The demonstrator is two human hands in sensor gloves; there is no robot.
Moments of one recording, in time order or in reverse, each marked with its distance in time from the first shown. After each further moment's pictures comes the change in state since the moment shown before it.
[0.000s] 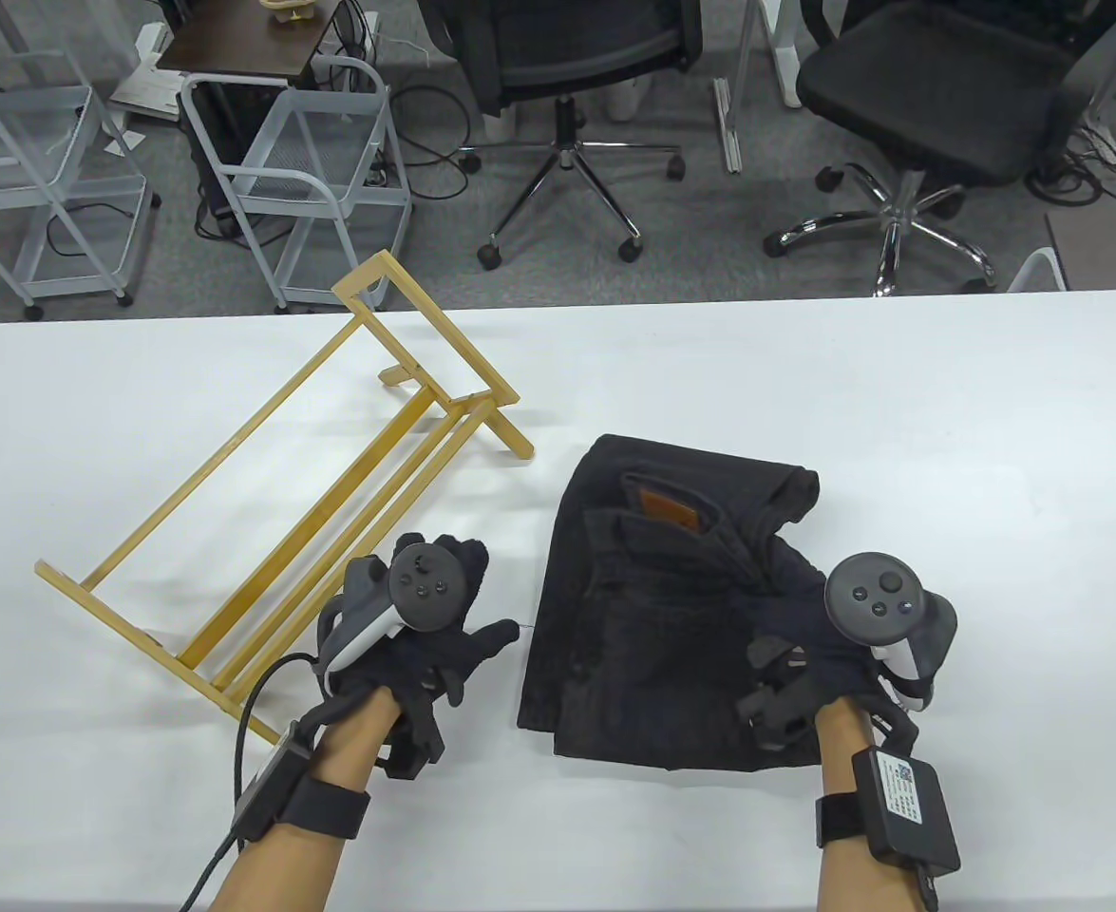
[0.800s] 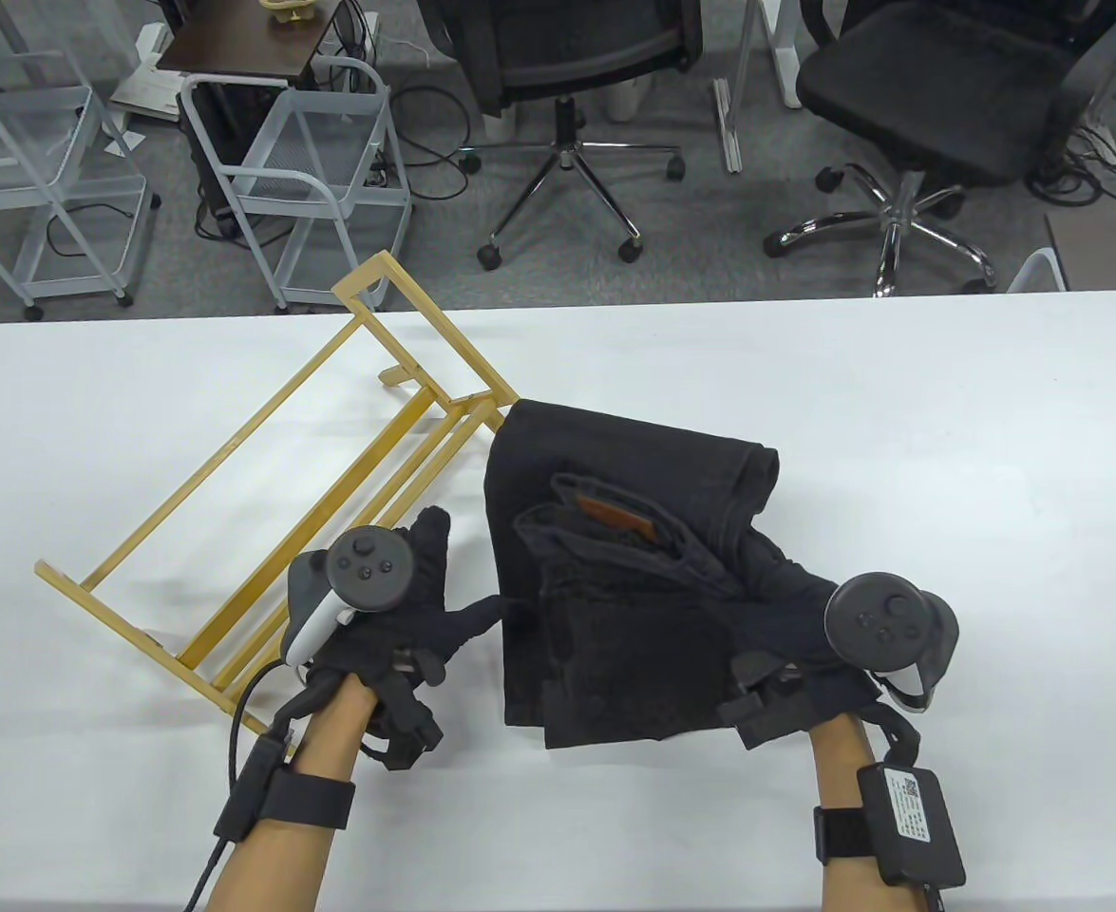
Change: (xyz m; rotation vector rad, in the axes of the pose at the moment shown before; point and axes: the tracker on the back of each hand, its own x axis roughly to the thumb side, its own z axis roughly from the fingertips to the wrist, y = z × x) left_hand -0.023 0.016 0.003 0.019 -0.064 0.339; right_hand 0.047 -0.011 0.012 -0.029 -0.319 -0.134
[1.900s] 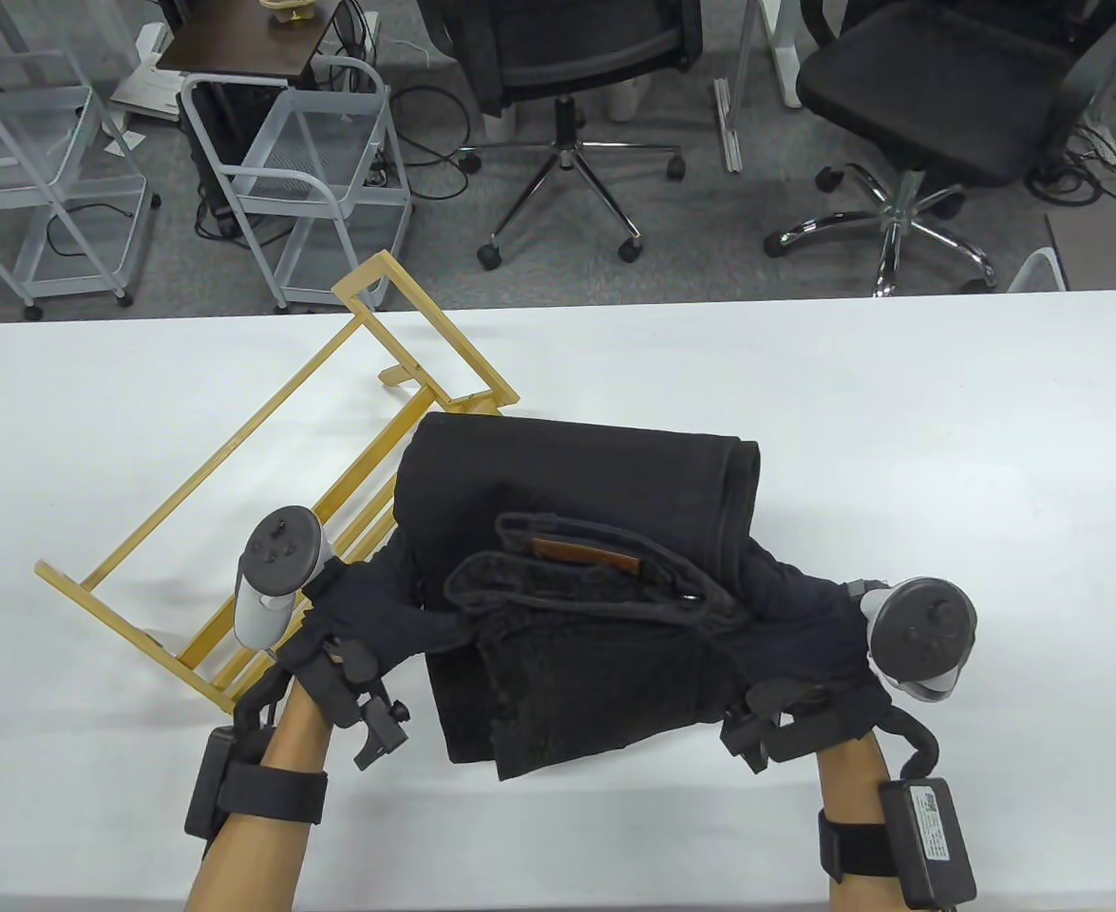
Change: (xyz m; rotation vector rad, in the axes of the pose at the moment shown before) left_hand 0.024 0.036 0.020 -0.077 -0.526 0.565; right_hand 0.042 -0.018 -0.002 0.101 -0.241 -0.327
